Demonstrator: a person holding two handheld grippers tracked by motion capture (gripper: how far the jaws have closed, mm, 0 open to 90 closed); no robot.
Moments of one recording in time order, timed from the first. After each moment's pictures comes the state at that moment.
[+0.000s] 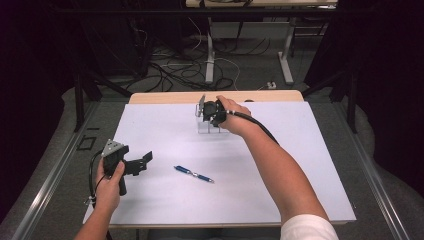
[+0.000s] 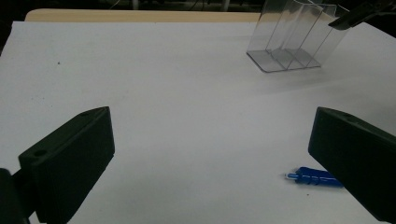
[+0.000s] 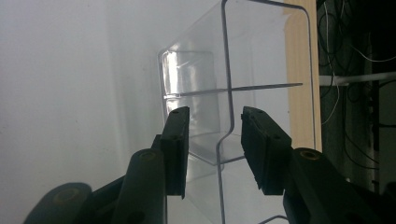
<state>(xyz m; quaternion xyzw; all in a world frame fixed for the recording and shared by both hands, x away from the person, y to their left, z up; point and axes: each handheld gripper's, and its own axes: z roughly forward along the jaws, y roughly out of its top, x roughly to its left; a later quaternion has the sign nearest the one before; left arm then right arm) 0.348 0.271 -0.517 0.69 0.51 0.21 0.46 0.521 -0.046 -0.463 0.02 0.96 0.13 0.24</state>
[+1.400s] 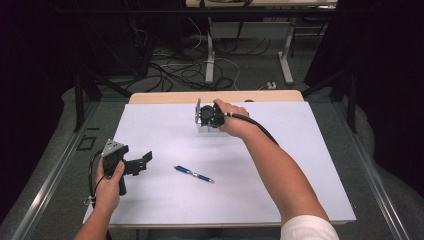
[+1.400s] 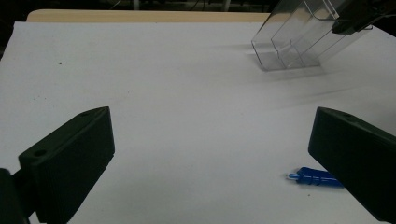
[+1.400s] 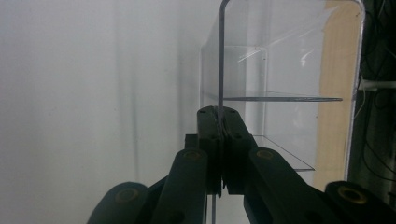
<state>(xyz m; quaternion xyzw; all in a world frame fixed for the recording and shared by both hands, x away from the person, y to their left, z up) 0.349 0.270 -0.517 0.69 0.51 0.21 0.46 0.511 -0.037 -0.465 -0.02 0.97 0.10 0.20</state>
